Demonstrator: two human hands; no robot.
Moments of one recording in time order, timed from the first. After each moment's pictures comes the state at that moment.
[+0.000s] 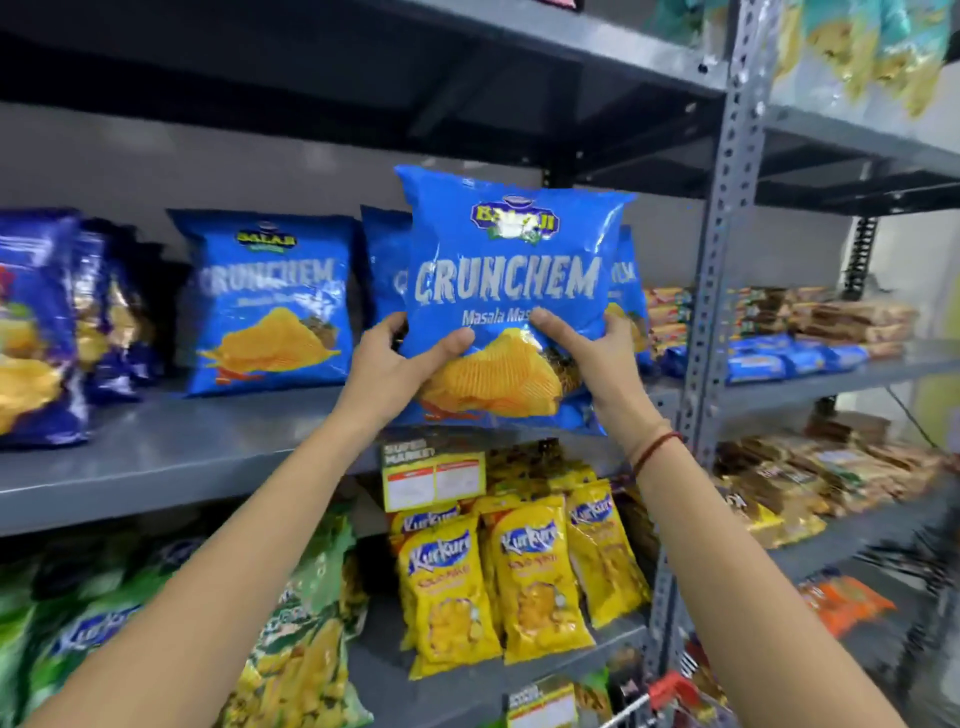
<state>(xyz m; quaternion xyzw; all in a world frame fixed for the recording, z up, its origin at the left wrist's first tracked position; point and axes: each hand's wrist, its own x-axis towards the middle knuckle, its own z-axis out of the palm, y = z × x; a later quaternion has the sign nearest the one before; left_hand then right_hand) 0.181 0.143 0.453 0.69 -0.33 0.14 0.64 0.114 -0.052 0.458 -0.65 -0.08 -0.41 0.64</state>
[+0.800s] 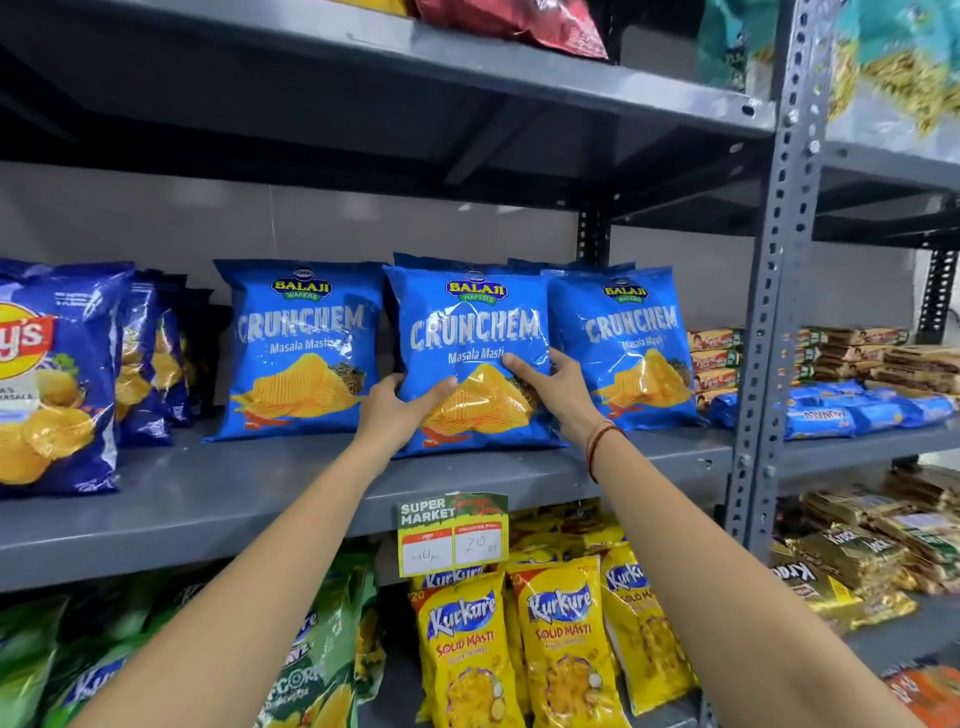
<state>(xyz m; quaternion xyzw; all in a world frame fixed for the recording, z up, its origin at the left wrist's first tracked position) 0.255 0.138 0.450 0.79 -0.15 0.13 0.58 0.233 -0.064 0.461 -0.72 -0.05 -0.29 0.63</state>
